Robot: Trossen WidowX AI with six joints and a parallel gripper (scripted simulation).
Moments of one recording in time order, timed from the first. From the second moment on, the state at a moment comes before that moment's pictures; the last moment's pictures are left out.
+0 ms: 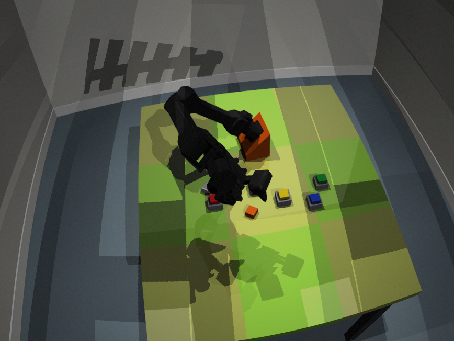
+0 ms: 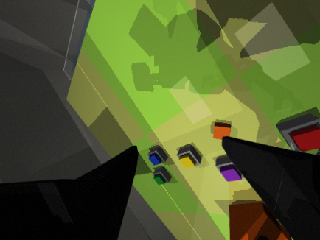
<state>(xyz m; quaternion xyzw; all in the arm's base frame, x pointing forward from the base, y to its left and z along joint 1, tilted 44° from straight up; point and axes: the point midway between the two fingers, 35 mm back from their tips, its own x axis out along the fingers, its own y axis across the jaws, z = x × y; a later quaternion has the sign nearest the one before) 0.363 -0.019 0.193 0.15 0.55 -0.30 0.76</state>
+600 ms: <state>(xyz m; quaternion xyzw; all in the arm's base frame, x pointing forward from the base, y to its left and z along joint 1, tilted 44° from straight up) 0.328 0.128 -0.014 -0.20 0.65 -0.30 0.67</state>
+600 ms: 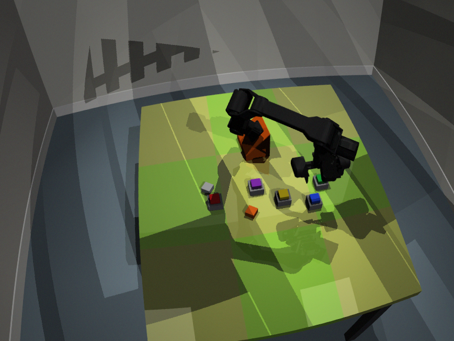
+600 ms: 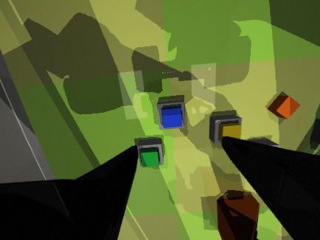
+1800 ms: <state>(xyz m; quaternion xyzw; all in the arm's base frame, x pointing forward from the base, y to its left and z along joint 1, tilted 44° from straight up) 0.328 0.078 -0.068 -0.20 0.64 -0.31 0.67</state>
